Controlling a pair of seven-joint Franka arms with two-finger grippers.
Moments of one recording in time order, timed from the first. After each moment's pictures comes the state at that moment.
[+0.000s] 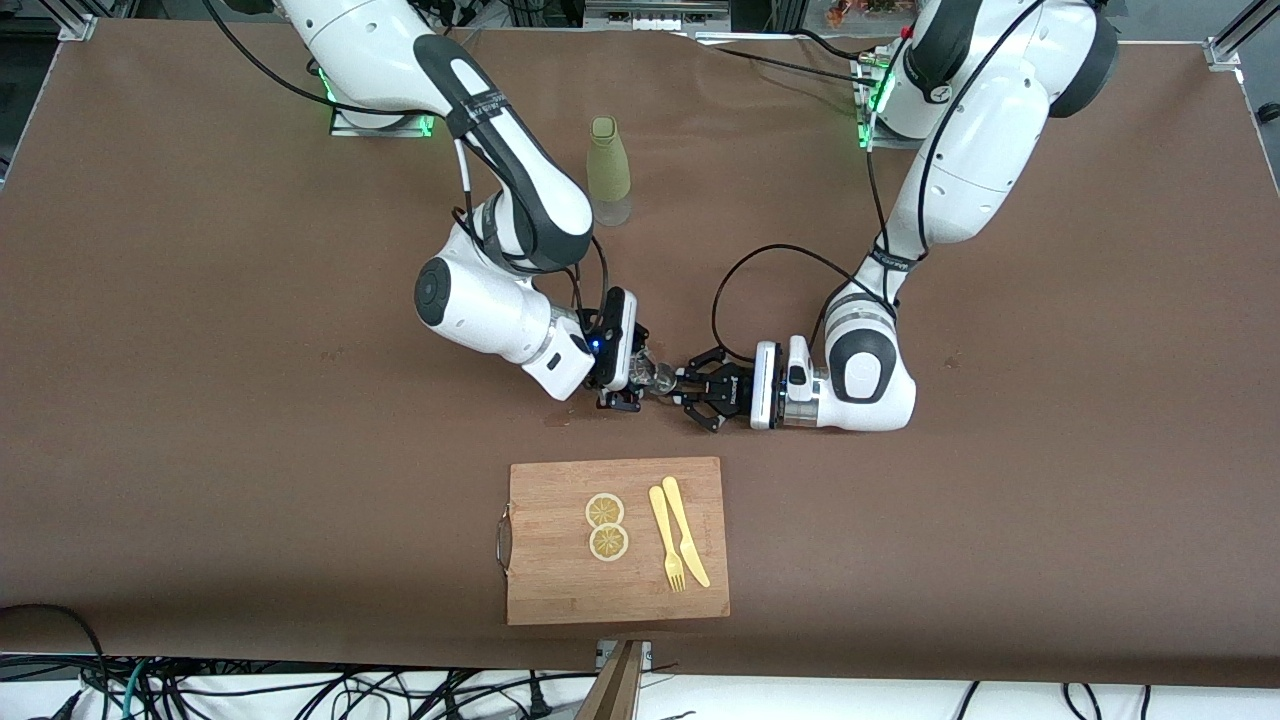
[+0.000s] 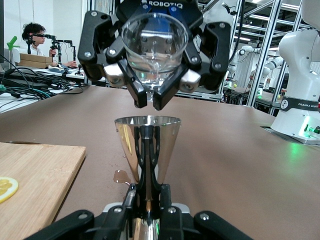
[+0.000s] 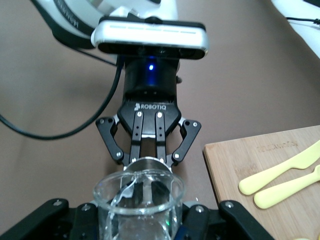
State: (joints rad) left arm -0.27 0.97 -0.11 -1.50 -1.60 1.92 2.32; right arm 0.61 0.70 0.02 -1.49 0.93 2.46 -1.48
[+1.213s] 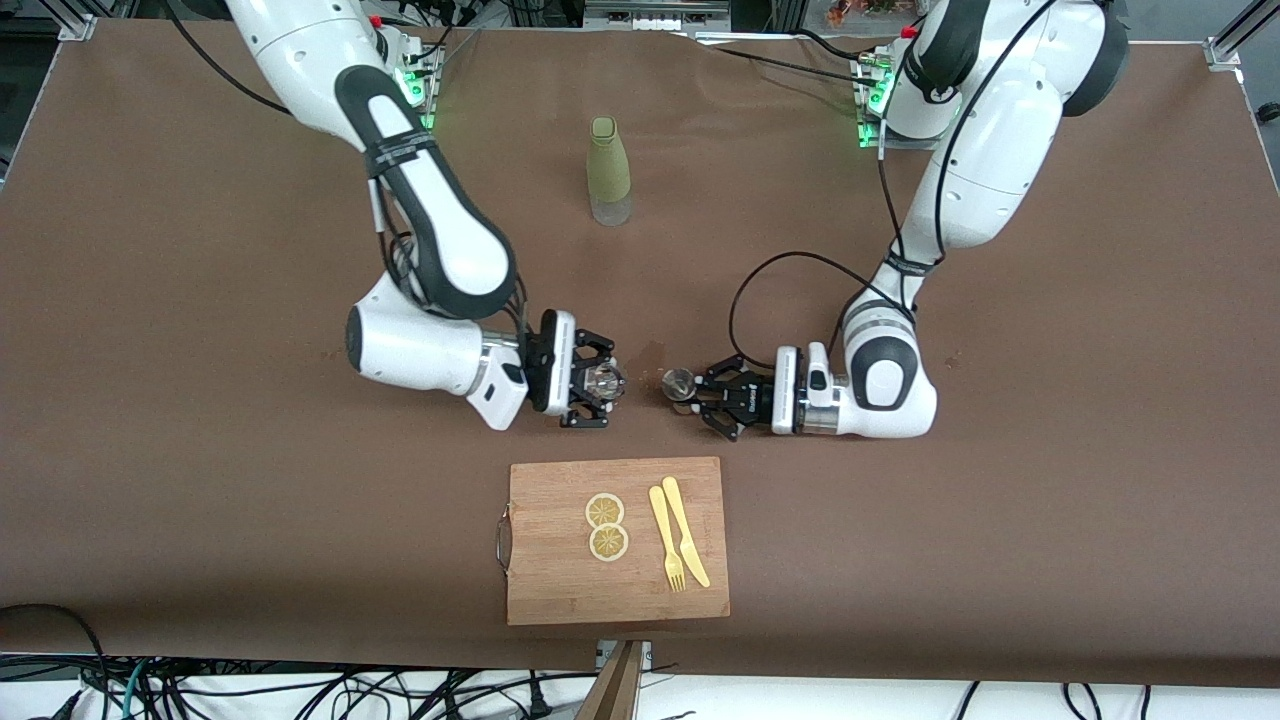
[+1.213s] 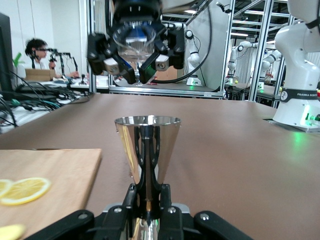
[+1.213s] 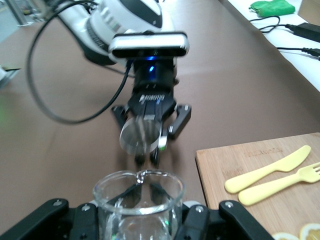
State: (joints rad) left arm -0.23 0.96 -0.04 -1.50 -1.59 1.83 2.42; right arm 0.46 0.69 0.01 -1.49 1.14 2.23 -1.75
